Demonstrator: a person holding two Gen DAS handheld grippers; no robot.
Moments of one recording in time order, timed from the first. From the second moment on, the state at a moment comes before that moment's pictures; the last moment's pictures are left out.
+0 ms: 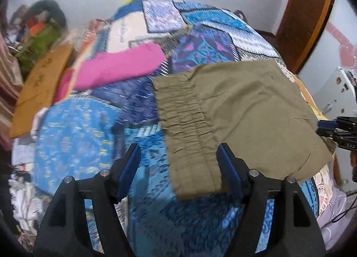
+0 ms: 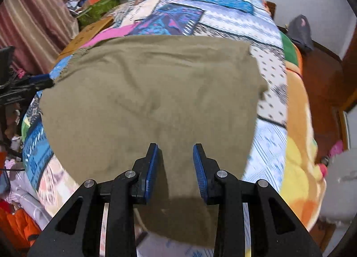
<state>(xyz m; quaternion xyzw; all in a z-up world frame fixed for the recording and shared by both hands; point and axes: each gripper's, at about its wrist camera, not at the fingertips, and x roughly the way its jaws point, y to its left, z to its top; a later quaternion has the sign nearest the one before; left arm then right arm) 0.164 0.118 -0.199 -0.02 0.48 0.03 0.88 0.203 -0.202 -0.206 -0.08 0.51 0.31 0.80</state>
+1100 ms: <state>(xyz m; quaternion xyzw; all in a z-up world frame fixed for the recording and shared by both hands) 0.169 0.119 -0.241 -0.31 0.50 -0.05 0.81 0.178 -0.096 -0.201 -0.12 0.44 0.40 0.79</state>
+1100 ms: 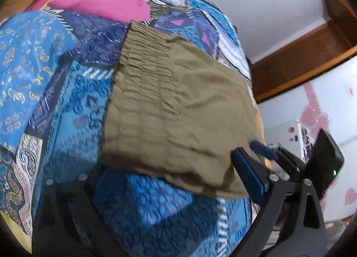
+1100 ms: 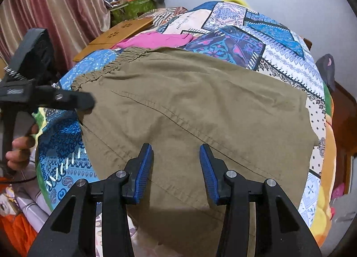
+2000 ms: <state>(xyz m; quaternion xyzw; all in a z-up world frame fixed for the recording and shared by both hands) 0.138 0.079 -0.114 0.04 0.32 0.10 0.94 0.184 -0.023 -0.201 -0.14 0.45 0.43 0.77</state>
